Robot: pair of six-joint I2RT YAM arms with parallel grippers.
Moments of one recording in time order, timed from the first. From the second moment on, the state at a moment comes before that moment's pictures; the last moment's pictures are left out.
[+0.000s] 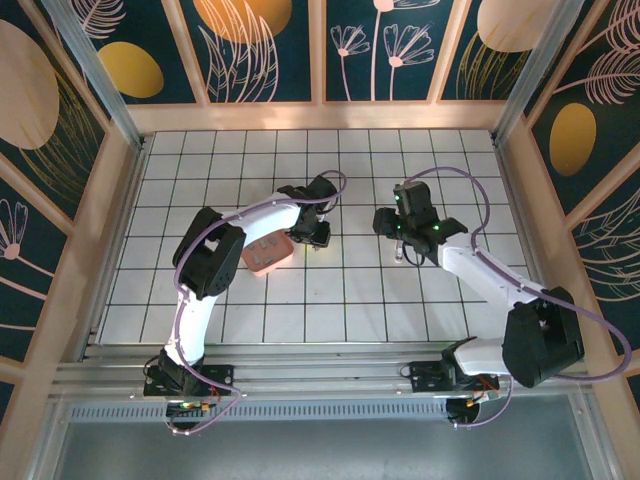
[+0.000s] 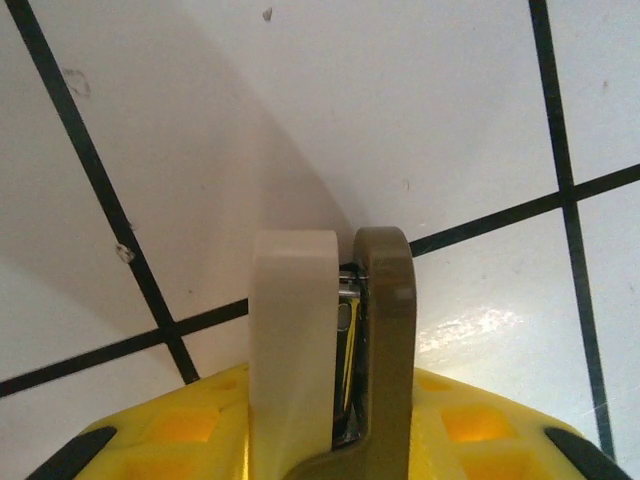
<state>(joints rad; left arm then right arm) -0.67 2.15 1.60 -0.74 0.03 -0.39 0.46 1.31 0.90 -0.38 0.07 0.49</state>
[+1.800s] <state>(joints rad) -0.67 1.55 1.00 -0.08 0.40 0.44 0.49 1.27 0.55 0.45 -0.66 0.72</state>
